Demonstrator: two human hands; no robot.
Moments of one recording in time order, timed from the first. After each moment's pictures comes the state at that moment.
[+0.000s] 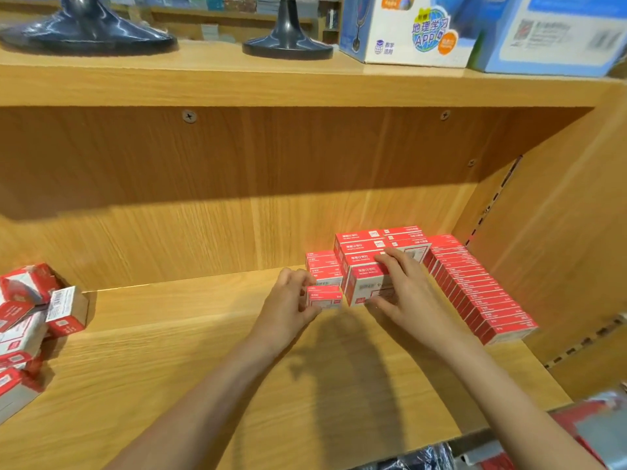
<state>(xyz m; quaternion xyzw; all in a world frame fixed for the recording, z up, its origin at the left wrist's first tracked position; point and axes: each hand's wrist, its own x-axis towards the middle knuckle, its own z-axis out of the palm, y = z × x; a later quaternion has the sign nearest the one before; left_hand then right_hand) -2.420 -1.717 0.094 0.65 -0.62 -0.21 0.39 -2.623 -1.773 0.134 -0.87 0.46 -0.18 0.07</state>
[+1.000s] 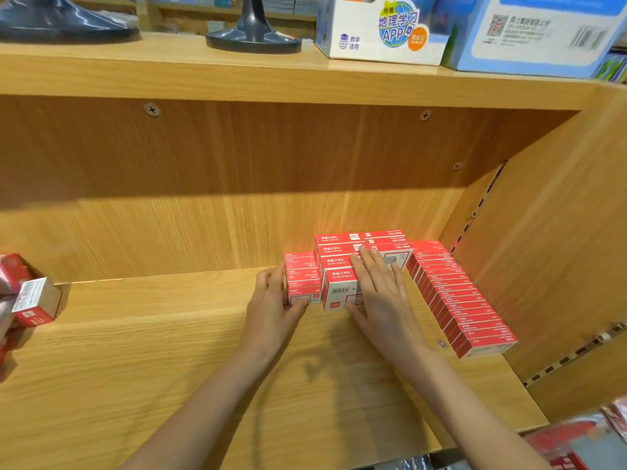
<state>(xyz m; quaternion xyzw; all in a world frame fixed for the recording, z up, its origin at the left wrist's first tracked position) -2.449 -1.728 0.077 0.70 -0.54 -0.11 0.45 -2.625 -1.786 0.106 -0.89 0.41 -0.21 0.00</state>
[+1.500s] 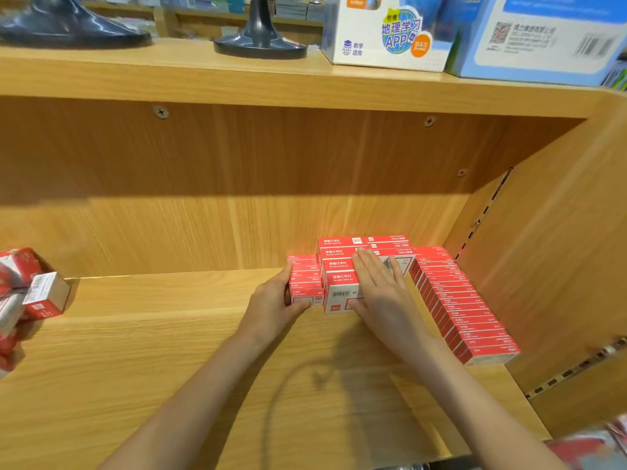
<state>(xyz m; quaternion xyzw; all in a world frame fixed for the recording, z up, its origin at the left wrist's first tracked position) -2.443 -1.735 0.092 0.70 -0.59 -0.16 0.38 -2.626 -1.799 0.115 -0.90 0.39 -0.15 -0.09</state>
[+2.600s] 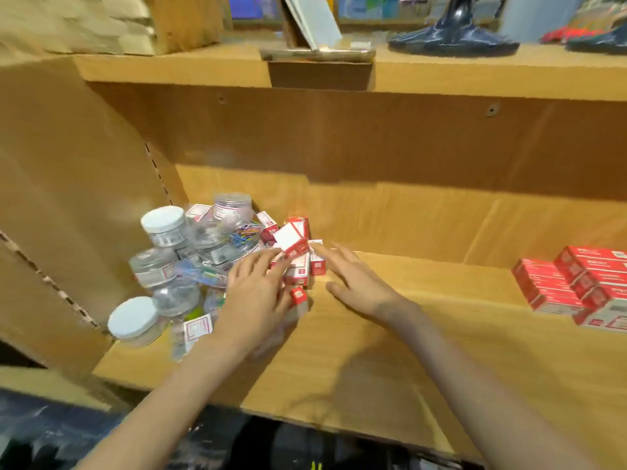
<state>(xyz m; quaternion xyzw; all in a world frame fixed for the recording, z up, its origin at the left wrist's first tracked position) -2.171 -1.478 0.132 0.82 -0.54 0.10 0.17 -2.285 -1.639 0.112 -0.93 0.20 -0.08 0.31</state>
